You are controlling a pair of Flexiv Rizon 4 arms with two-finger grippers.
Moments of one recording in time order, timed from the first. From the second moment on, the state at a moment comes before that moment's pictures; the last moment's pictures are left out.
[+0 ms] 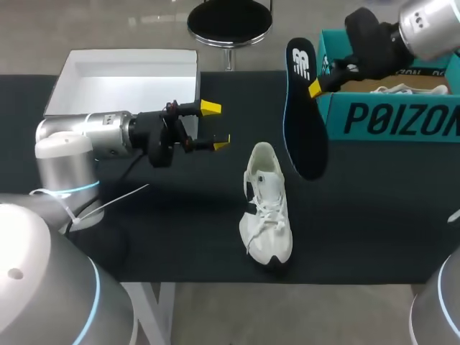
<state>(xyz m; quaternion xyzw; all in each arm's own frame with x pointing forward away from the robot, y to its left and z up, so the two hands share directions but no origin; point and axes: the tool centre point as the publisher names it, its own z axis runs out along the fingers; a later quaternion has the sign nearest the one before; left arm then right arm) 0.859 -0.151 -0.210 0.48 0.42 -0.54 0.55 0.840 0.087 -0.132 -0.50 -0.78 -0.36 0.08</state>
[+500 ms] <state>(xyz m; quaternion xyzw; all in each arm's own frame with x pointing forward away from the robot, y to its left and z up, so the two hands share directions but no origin) 0.859 -0.151 -0.210 0.48 0.42 -0.54 0.55 0.867 0.120 -0.162 -0.51 -0.79 -0.33 0.11</state>
